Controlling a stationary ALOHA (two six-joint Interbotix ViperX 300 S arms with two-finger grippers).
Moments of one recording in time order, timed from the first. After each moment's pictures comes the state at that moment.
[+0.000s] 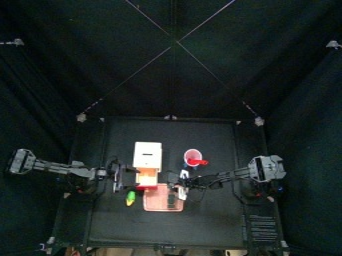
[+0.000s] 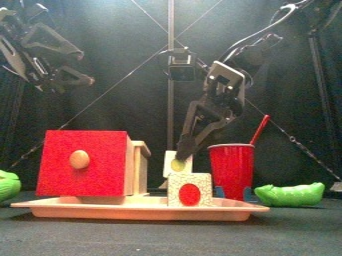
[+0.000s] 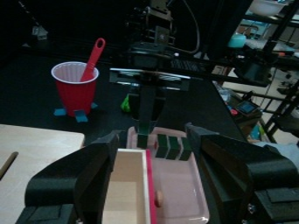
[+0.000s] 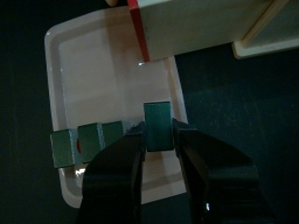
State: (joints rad) left arm -0.06 -0.73 1.27 -0.11 -0.42 -0.06; right arm 0.04 0.10 0.56 -0.26 0.17 0.47
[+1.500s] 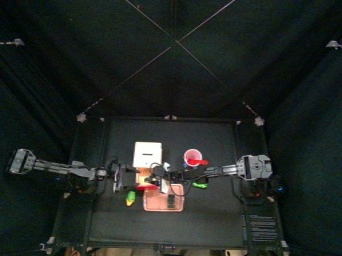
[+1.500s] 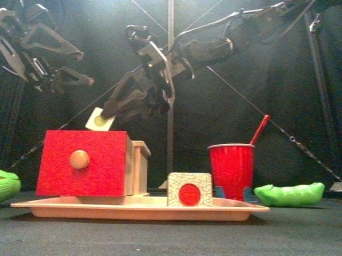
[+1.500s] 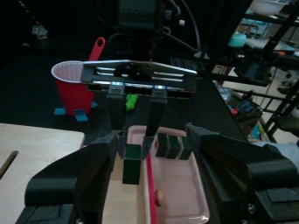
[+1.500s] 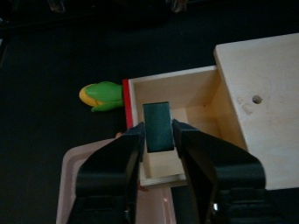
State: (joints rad) left arm -0.06 -0.73 1.27 -0.11 -0.42 -0.06; right arm -0.04 0.24 0.29 -0.37 -0.03 0.47
